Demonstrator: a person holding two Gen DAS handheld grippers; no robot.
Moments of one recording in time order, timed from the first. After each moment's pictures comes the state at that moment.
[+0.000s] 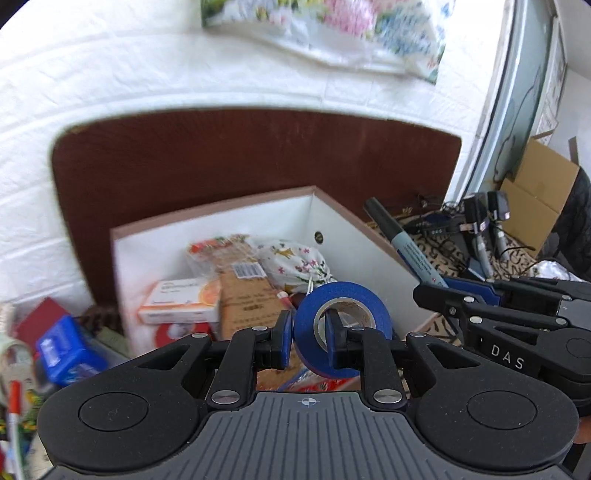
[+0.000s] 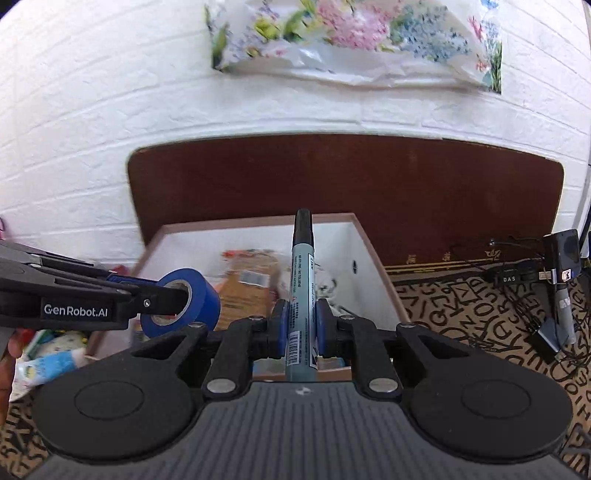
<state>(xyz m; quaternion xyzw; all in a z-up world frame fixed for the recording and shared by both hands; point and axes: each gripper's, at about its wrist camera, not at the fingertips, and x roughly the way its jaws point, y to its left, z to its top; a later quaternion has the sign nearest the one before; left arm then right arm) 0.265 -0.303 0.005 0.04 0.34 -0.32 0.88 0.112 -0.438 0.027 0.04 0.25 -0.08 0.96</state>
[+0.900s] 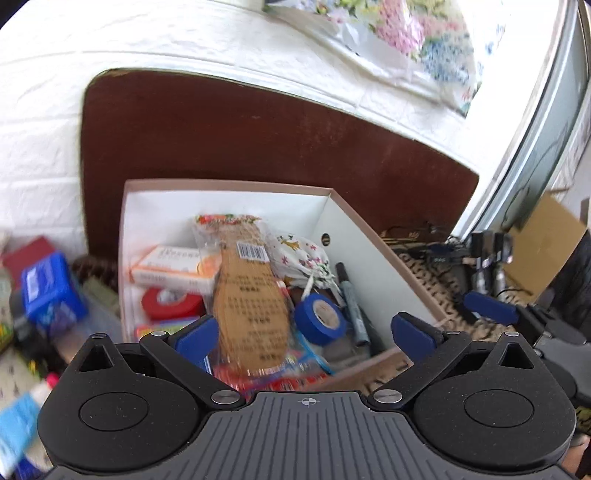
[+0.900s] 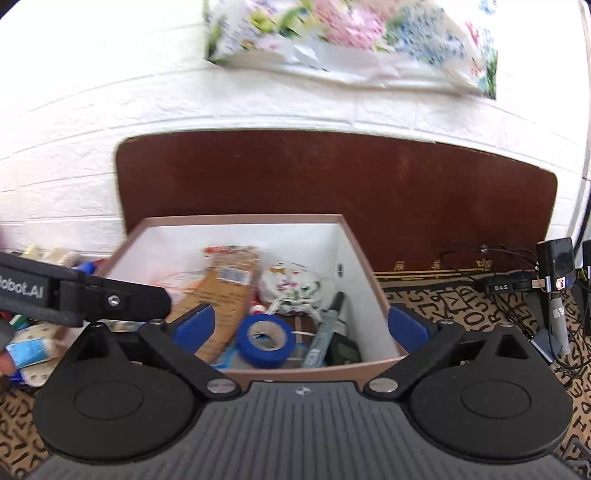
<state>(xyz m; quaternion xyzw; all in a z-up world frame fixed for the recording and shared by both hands) 0.240 -0.269 -0.010 -0.08 0.34 -0.29 0.89 0.095 -0.426 0.008 0.01 0.22 -0.07 0.97</state>
